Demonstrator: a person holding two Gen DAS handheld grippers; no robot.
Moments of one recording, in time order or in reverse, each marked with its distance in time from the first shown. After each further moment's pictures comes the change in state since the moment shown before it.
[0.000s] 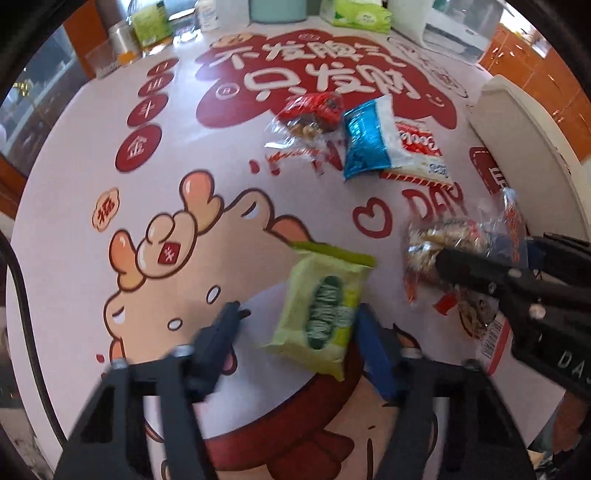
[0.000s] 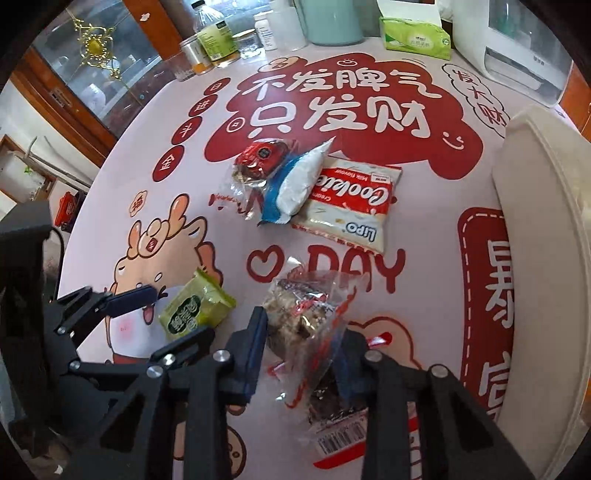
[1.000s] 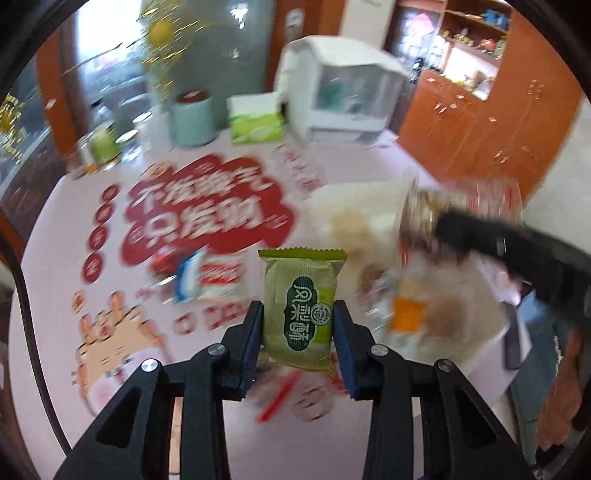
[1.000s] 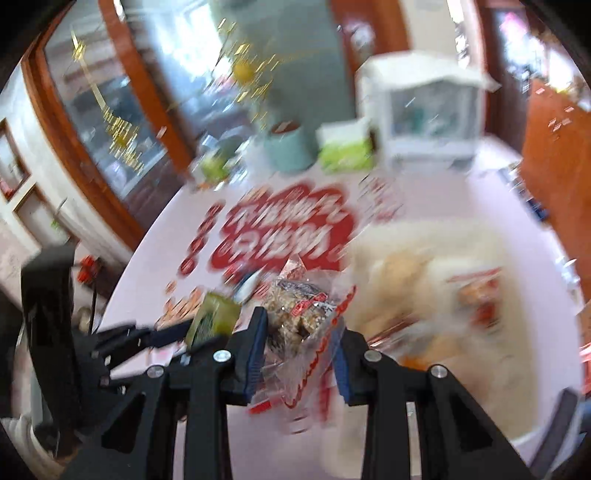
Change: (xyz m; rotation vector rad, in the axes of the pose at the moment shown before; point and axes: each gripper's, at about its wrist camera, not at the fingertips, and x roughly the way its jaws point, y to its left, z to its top) left arm -0.164 -0.172 0.032 0.029 -0.306 -0.143; right arm -0.230 -0.101 -0.017 0.032 -0.384 -0.030
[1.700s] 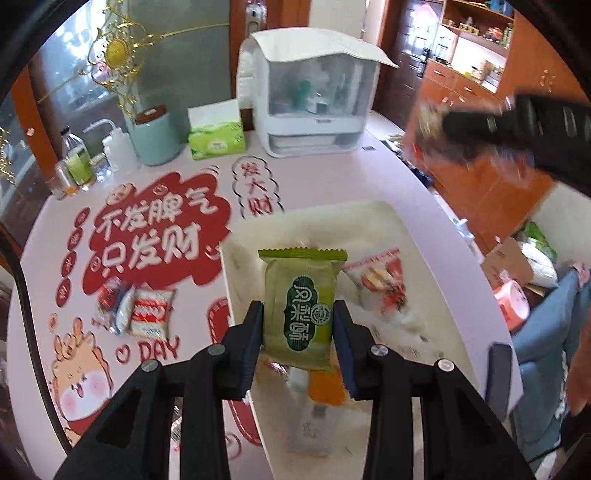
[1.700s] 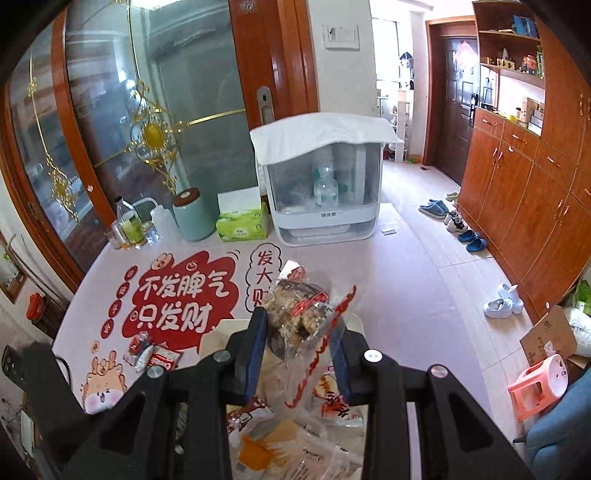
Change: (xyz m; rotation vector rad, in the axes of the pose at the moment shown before) left arm 0.058 -0.108 0.061 -0.014 0.027 0.097; right arm -0.023 -0.128 0.090 0.012 -0.088 -0.201
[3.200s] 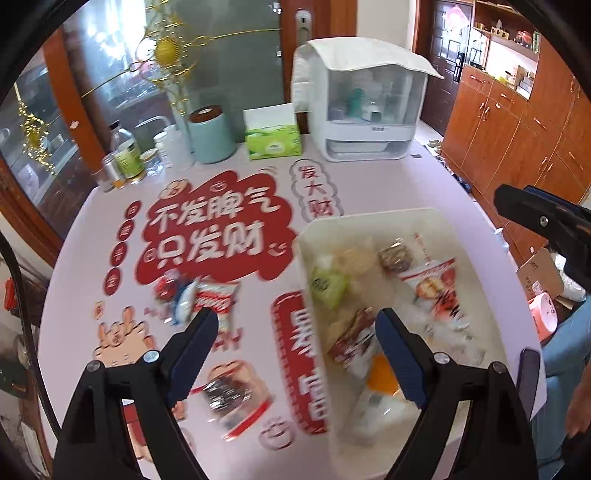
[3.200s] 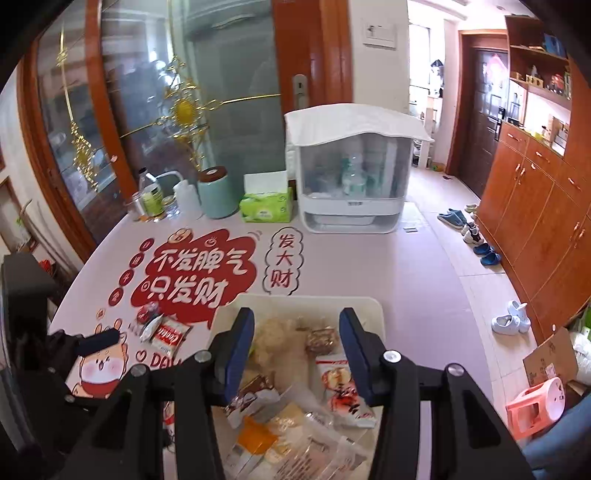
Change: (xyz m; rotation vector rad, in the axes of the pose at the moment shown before) left arm -0.032 0.050 -0.013 -0.042 -0.004 0.158; right arm -0.008 0.023 -0.032 -0.113 0.017 0.067
